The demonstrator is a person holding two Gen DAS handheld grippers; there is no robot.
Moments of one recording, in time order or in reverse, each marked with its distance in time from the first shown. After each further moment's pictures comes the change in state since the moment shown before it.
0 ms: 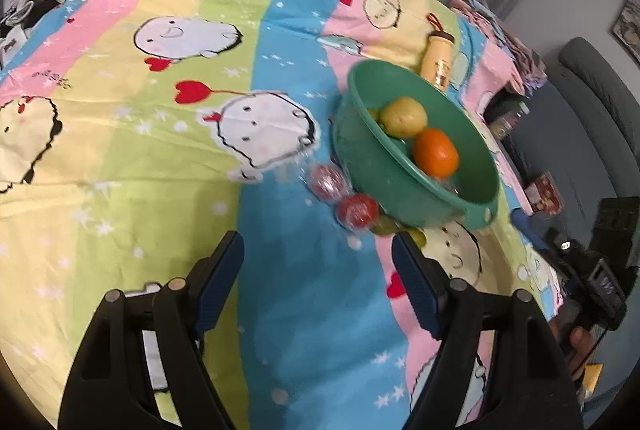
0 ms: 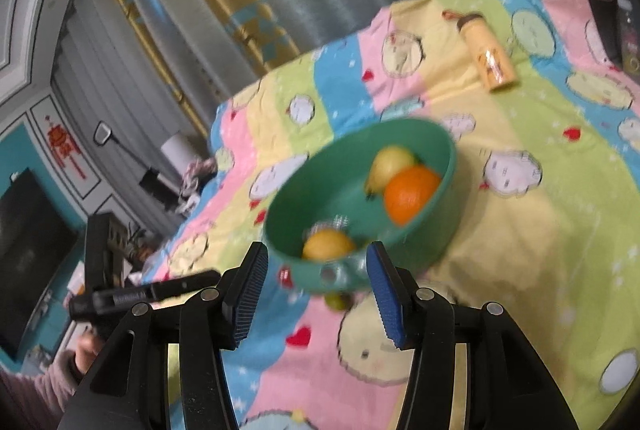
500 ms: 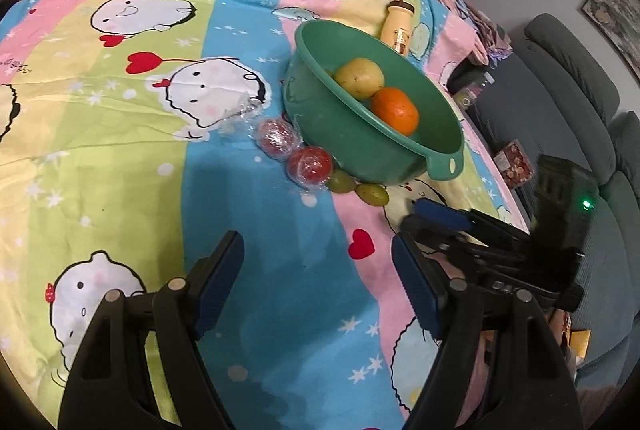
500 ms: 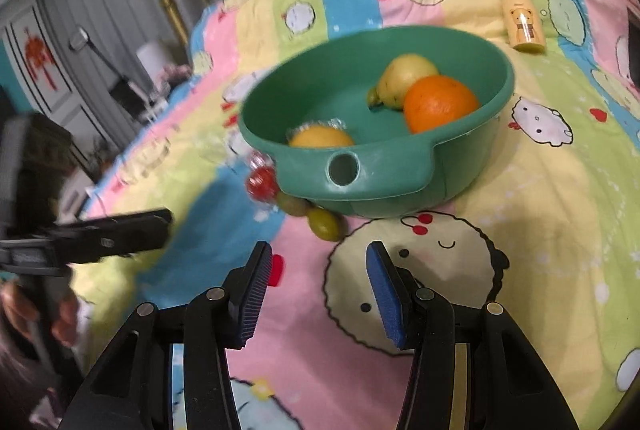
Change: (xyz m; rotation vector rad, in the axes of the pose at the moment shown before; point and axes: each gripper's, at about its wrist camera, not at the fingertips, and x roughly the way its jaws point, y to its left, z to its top) left arm 0.010 -0.013 -0.021 0.056 0.065 -0.129; right arm 0.064 0.015 -0.030 -0.189 0.249 -0.174
